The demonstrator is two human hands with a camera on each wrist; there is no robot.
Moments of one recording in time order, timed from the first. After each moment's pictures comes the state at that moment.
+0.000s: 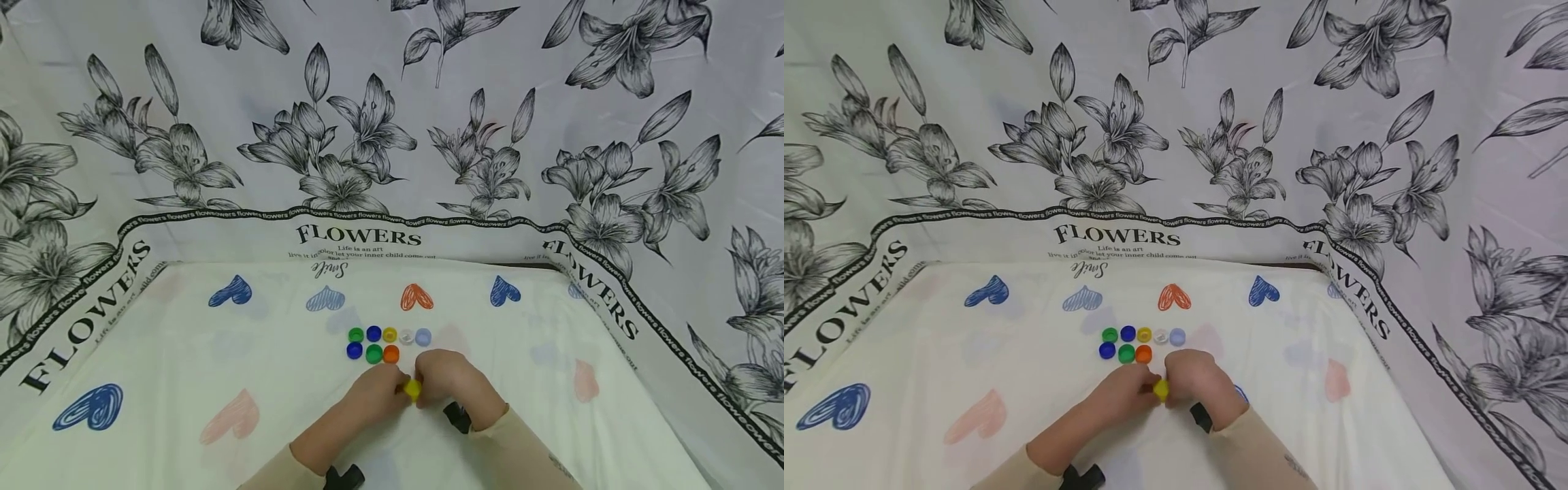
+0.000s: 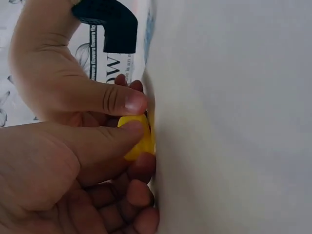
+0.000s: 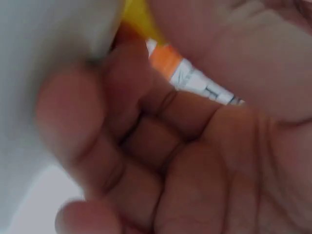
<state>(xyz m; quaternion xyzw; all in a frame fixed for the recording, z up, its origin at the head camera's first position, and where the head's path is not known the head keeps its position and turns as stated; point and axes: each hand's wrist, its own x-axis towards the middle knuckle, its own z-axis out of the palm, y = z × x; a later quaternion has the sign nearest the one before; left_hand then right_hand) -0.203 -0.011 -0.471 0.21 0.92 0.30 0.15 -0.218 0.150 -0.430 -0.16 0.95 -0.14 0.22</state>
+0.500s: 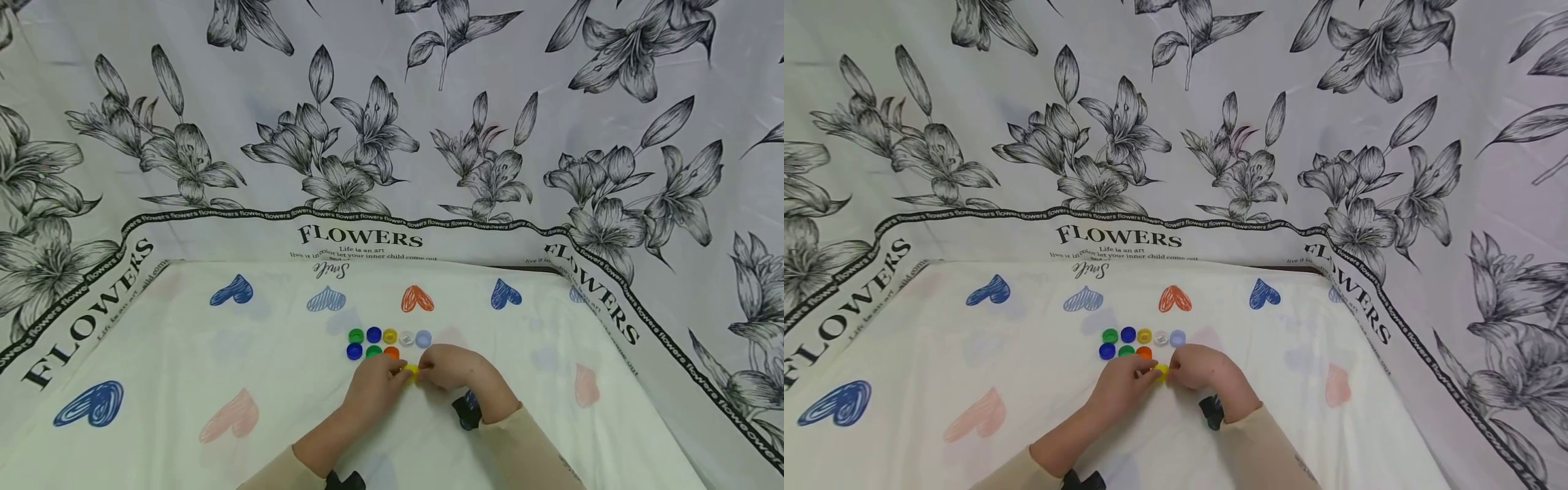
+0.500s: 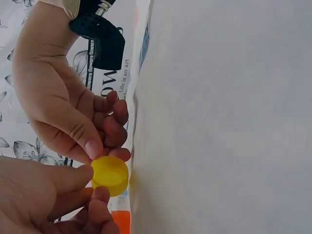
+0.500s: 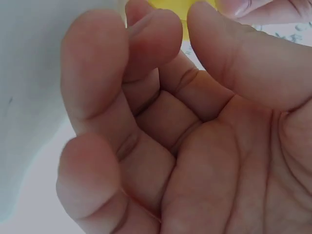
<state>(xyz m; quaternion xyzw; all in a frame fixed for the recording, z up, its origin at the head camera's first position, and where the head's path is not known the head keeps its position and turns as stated) -0.202 -0.008 -0.481 0.13 0.91 0.40 0.03 -0.232 0.171 -0.430 -0.18 0.93 -0.22 0.25</state>
